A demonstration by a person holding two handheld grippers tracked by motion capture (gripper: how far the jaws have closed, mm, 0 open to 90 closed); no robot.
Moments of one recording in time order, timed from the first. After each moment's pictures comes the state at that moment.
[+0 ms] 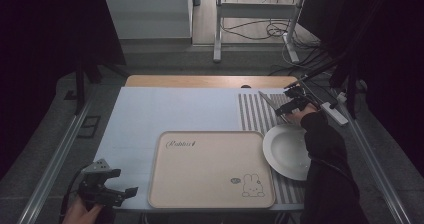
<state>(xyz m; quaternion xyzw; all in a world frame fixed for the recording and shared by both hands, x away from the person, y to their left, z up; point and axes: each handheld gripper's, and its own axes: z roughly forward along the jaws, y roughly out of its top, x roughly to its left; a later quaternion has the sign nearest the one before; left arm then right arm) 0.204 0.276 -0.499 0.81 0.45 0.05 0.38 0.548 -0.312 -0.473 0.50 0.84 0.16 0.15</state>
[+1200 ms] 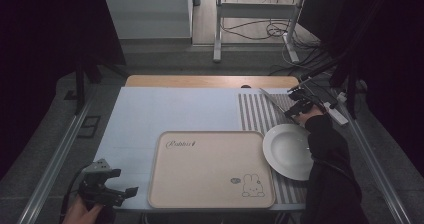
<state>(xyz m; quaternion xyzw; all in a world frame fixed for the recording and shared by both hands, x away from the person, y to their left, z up) 0.204 0.276 -0.499 0.81 0.45 0.05 0.38 0.544 -0.328 -0.473 0.46 0.87 0.17 0.11</state>
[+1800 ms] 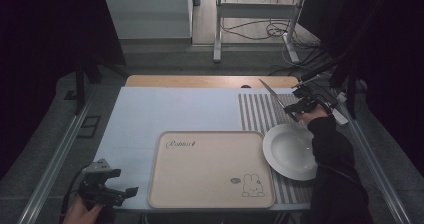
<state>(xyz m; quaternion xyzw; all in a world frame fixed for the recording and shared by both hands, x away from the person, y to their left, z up) 0.205 0.275 -0.499 0.81 0.45 0.05 0.38 0.520 -0.325 -0.445 0.45 0.85 0.25 0.12</state>
